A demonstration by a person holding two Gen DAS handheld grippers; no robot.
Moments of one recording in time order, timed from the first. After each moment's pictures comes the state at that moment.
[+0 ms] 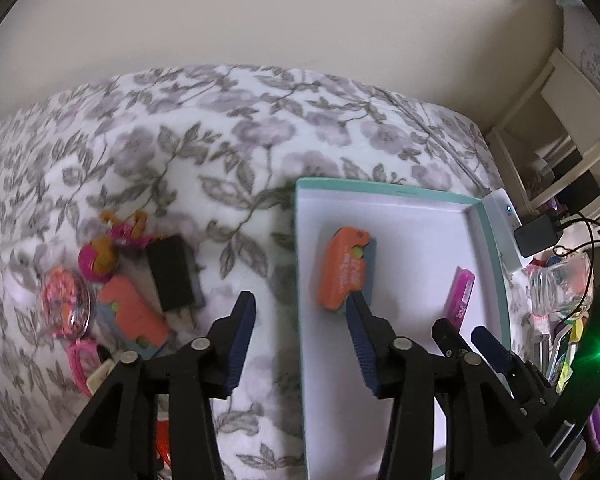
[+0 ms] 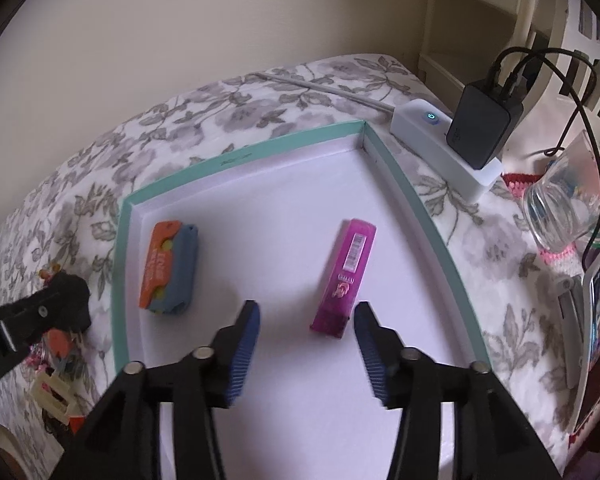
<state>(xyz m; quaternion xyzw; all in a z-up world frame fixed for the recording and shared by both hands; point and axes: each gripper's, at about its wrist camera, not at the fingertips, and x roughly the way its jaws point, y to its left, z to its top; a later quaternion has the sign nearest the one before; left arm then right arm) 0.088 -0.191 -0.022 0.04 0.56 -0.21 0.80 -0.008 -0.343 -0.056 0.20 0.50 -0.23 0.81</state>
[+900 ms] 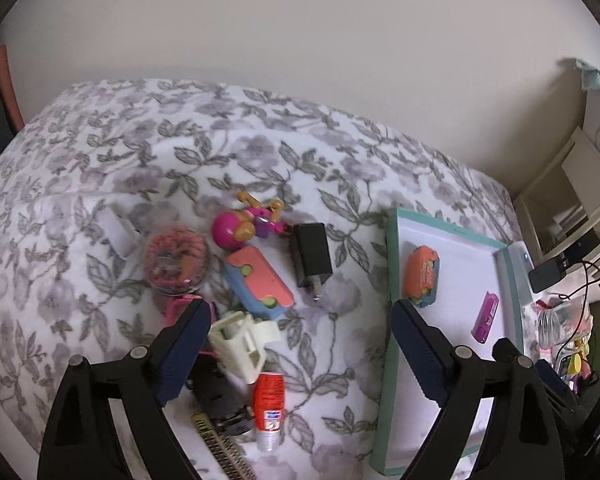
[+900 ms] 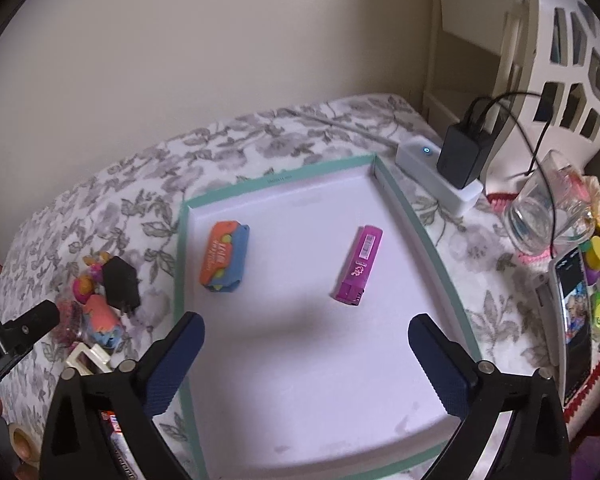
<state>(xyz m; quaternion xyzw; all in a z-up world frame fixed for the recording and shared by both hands) 0.057 -0.076 0.014 -0.03 0.50 -0.14 0.86 -0.046 -0.299 -0.003 0.18 0.45 -0.22 0.84</state>
